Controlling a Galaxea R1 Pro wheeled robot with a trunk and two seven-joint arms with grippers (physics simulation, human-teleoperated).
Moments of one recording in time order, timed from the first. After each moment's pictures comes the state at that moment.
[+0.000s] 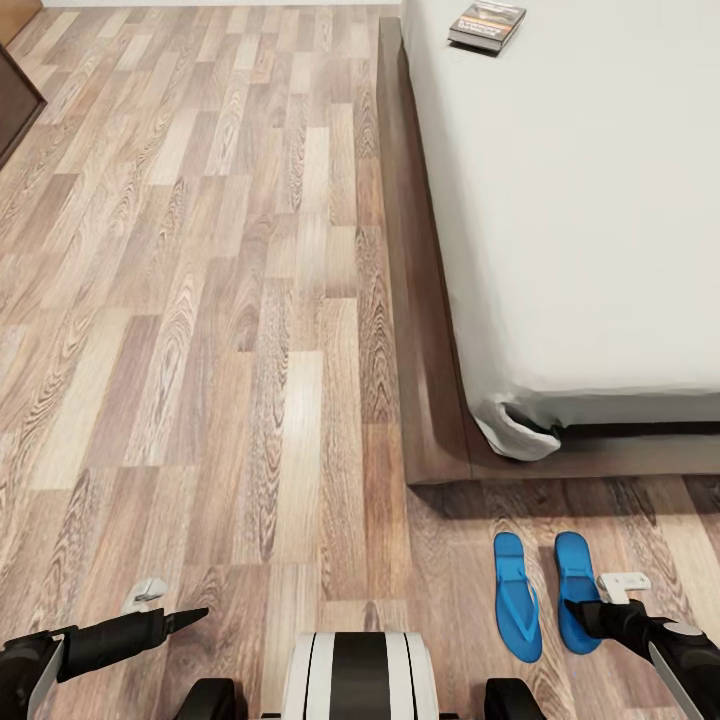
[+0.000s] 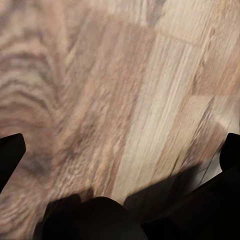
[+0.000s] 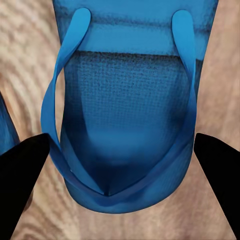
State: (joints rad) left arm -0.48 0.32 0.46 -0.51 -0.18 0.39 -1.17; right arm -0.33 -0.40 -0.06 -0.83 -0.10 0.33 0.29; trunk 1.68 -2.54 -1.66
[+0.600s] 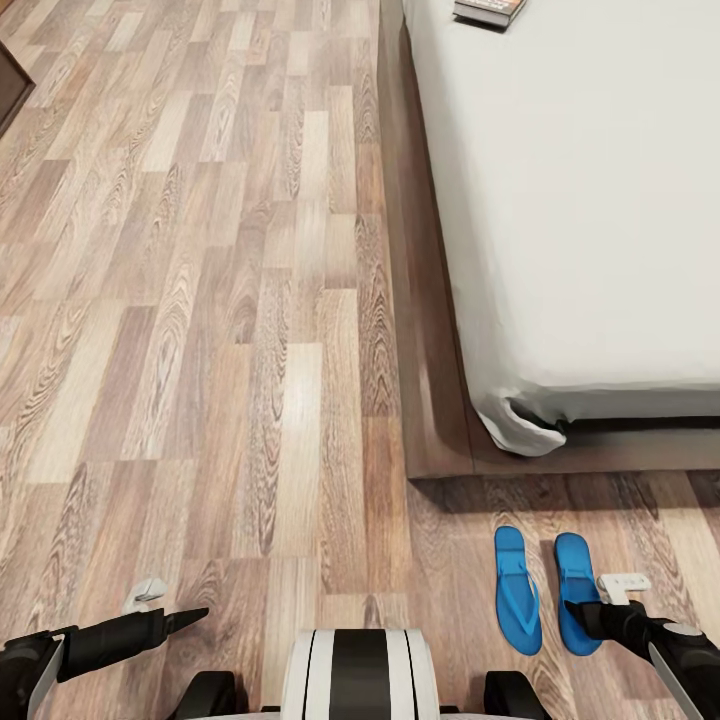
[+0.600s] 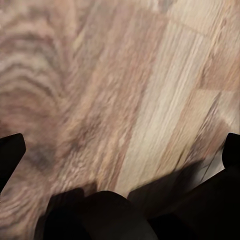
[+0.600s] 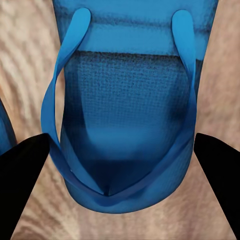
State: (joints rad) left arm -0.48 0.32 0.46 -0.51 -0.18 0.39 -1.17; right arm -0.33 -0.40 -0.06 -0.82 -0.10 0.34 0.28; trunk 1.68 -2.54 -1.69
